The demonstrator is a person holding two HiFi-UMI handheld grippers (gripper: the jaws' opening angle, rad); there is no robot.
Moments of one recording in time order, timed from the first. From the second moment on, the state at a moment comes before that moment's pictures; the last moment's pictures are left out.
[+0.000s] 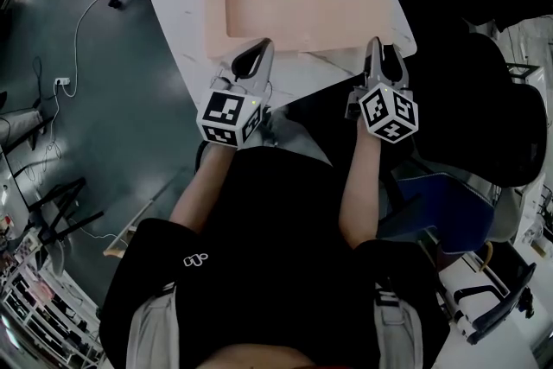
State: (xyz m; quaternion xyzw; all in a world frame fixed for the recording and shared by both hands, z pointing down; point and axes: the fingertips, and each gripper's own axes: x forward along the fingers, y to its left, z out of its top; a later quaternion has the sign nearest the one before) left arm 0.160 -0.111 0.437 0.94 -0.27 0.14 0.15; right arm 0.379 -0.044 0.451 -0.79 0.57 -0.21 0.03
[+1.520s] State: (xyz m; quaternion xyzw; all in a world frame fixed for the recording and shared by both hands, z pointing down) left arm 0.066 -0.119 0.449 0.91 -0.34 0.12 0.19; right arm 0.246 -0.094 0.398 -0.71 0.70 -0.09 -0.08
